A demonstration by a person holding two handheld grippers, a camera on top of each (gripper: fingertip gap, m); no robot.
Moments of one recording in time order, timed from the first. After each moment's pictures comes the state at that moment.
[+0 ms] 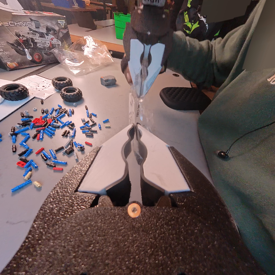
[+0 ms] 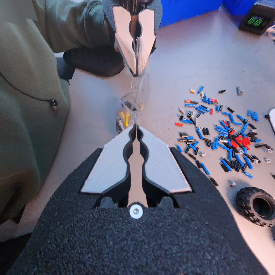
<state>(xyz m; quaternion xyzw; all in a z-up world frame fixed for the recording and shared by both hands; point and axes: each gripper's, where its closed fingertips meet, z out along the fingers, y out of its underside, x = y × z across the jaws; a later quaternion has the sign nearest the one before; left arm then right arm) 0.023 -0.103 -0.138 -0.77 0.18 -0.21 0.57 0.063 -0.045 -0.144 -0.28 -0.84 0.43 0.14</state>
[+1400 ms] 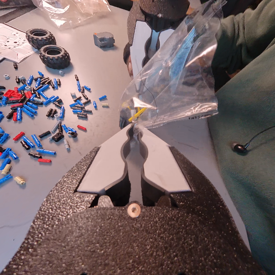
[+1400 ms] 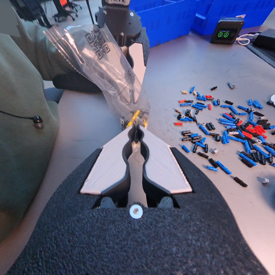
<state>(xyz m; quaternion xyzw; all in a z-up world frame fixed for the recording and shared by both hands) 0.029 -0.085 -0.184 -0.83 0.18 -0.21 0.48 0.052 -0.045 -0.173 -0.33 -0.77 0.52 0.18</state>
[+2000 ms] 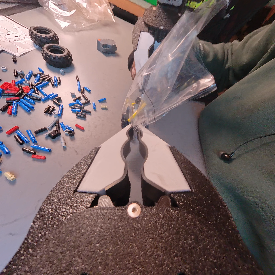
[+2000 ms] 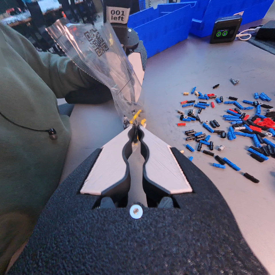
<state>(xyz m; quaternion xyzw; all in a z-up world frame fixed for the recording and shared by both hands) 0.027 -0.085 -0.175 -0.83 0.14 -0.25 0.48 0.054 -0.042 -0.164 -0.36 -0.73 0.56 0.15</state>
